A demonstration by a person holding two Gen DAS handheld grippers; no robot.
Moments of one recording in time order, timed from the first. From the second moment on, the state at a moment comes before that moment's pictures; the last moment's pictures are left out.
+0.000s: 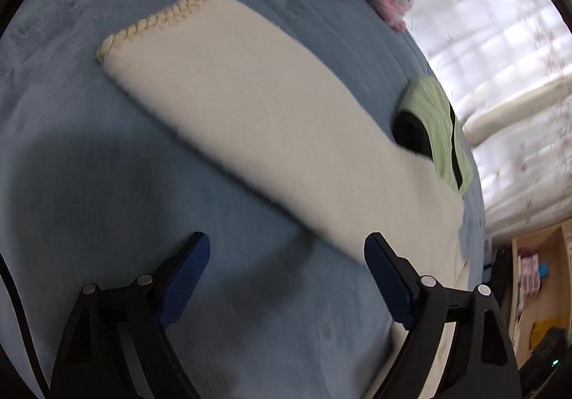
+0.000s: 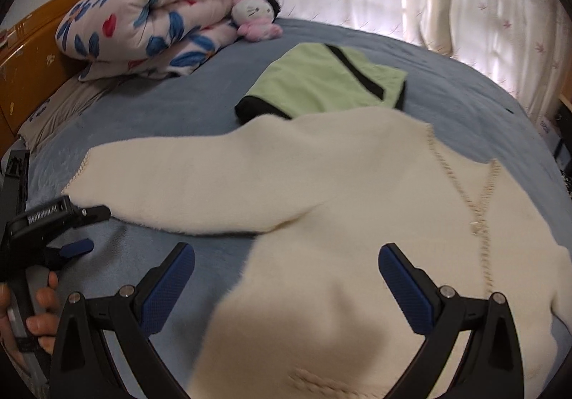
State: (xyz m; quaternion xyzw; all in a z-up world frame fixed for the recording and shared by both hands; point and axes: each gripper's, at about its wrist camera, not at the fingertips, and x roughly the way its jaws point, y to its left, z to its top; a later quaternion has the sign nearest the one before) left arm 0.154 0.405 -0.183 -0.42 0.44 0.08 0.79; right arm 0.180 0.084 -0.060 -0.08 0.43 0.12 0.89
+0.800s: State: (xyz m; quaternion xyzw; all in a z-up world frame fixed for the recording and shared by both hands) left arm 0.205 0.338 -0.065 -0.13 0.37 0.08 0.92; right arm 0.196 0.040 -0.084 -0.04 0.49 0.02 0.87
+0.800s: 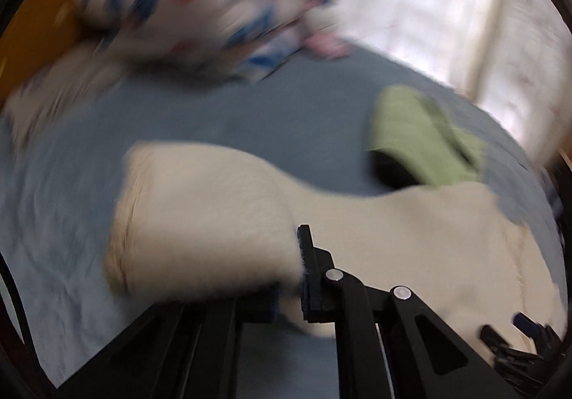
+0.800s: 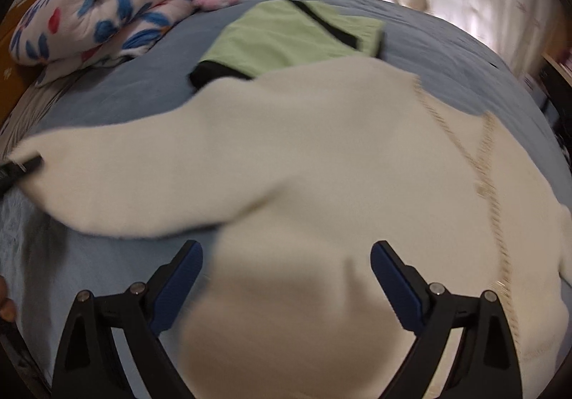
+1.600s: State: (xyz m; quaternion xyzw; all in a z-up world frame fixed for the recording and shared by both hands) left arm 0.186 0.069 -0.104 -0.09 0.50 -0.18 0.84; right arm 0.120 -0.165 -0.075 0.08 0.47 -0.06 0.88
